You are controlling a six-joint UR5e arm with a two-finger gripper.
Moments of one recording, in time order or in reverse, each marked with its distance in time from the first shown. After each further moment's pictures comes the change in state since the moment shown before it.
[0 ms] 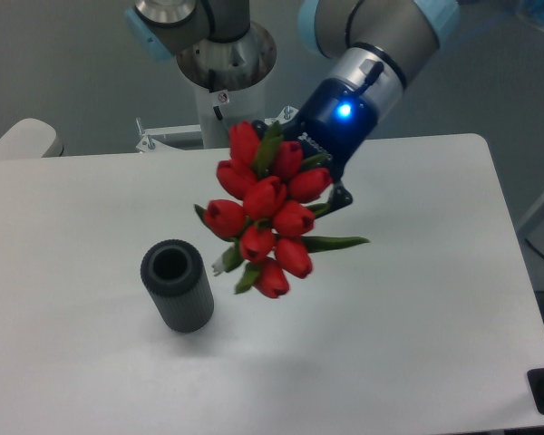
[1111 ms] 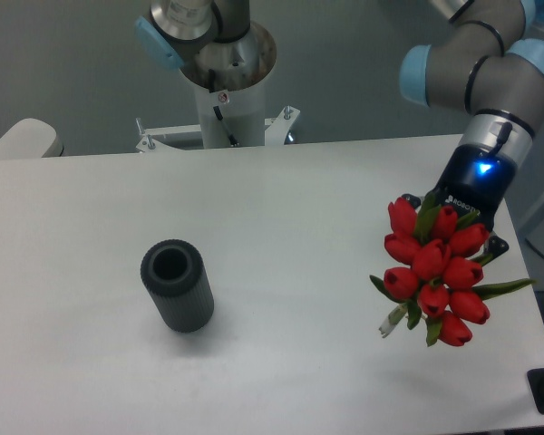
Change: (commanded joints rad) arm 0.138 -0.195 0.062 0.000 0.123 0.422
